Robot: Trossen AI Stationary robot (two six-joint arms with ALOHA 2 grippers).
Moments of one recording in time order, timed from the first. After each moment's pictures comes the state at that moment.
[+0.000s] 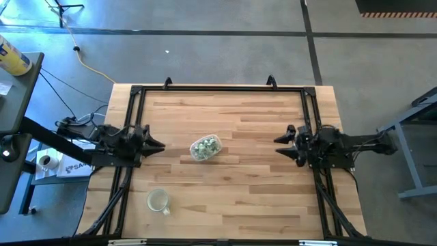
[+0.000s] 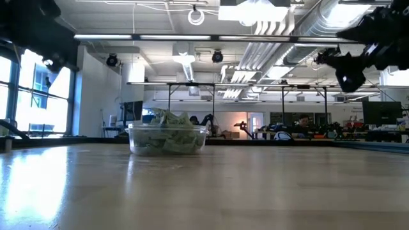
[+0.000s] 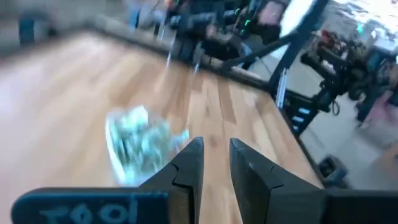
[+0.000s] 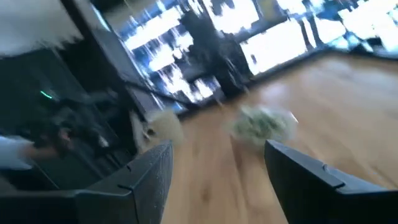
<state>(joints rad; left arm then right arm) -0.33 0.01 0.26 -0.39 -0.29 -0.36 0.06 0.04 0.01 0.09 -0.01 0.47</state>
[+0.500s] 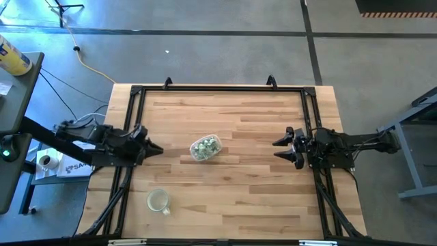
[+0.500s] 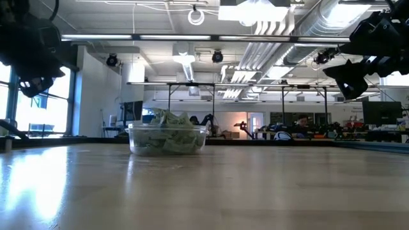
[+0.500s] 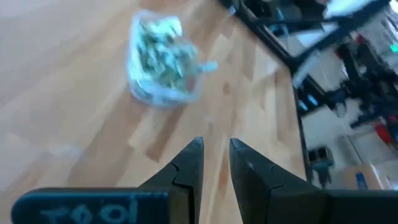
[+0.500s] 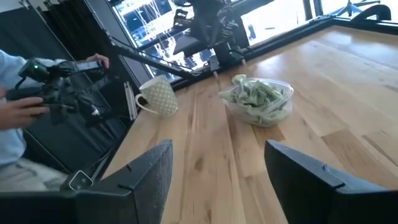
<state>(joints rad) -0.29 0.00 0.25 -0.68 -0.21 -0.81 0.06 0.11 0.03 -0.02 -0.03 0.44</state>
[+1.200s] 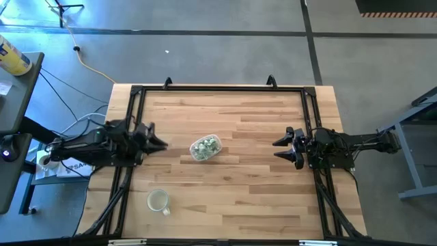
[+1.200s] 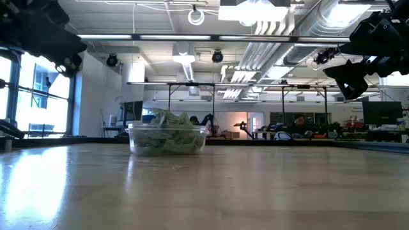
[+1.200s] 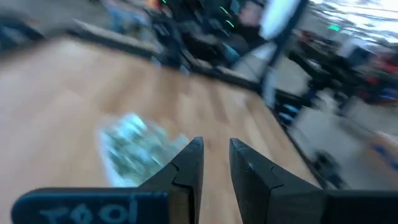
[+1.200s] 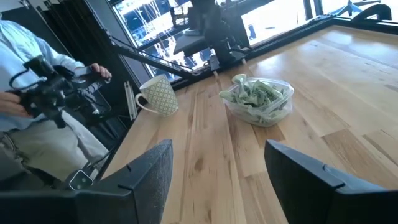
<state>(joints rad) 0.12 0.01 0.21 -0.34 0.22 -0.27 0.06 0.11 0.03 -0.03 -0.03 0.44</state>
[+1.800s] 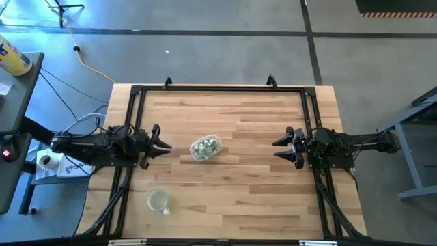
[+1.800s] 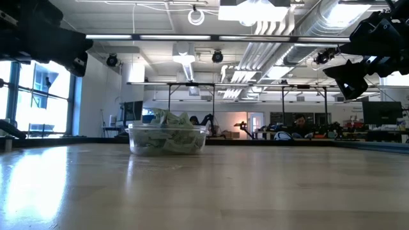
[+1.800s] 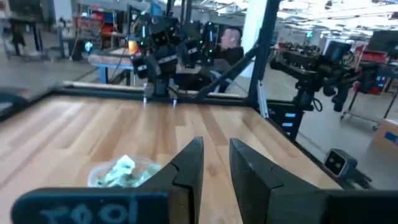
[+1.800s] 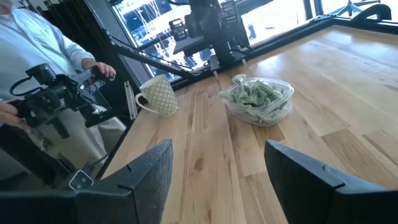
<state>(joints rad) -0.04 0.01 0.01 0.03 0.12 -0.11 0.06 0.11 0.03 -0.03 -0.03 0.44</state>
